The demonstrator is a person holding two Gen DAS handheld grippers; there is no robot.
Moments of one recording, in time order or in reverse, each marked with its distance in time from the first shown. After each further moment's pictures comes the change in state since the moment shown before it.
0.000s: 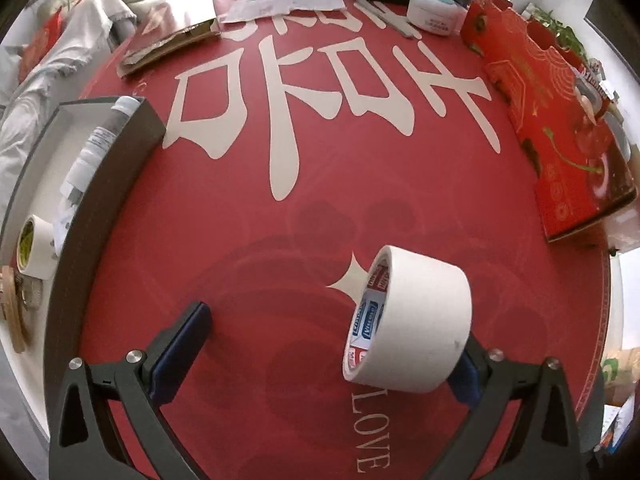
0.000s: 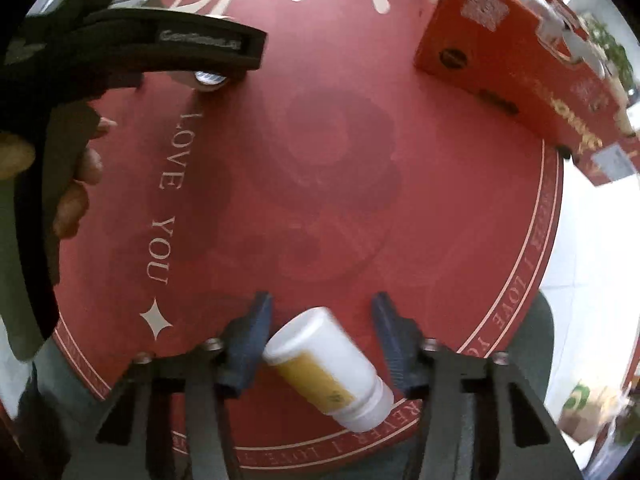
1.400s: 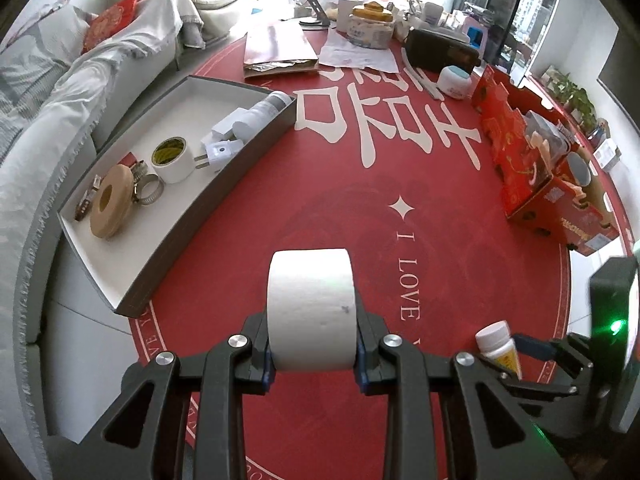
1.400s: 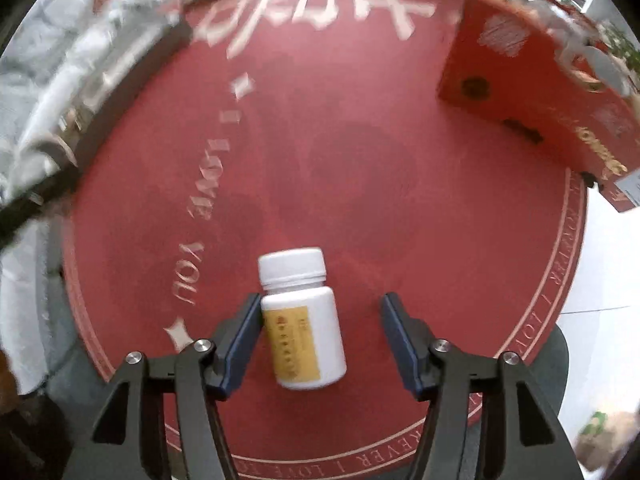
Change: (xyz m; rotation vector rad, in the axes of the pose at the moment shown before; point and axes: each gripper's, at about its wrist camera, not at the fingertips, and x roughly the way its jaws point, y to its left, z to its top) left arm -0.118 0.050 -0.106 -0.169 -0.170 0.029; right arm -0.013 -0.010 -0.029 -0.048 -0.071 0.083
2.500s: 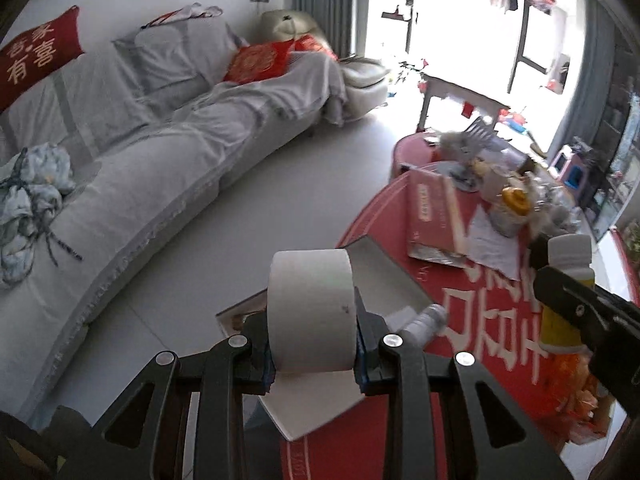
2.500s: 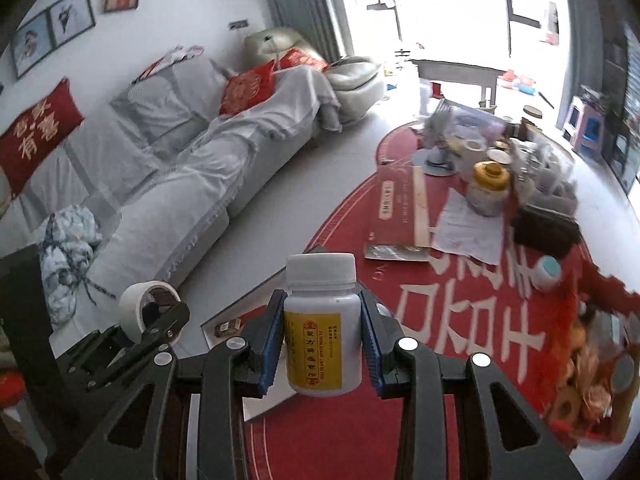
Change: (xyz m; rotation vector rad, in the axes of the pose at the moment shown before) left arm -0.110 0.159 0.120 -0.388 -0.275 0.275; right arm -0.212 0.195 0.185 -0.228 -0.524 0.254
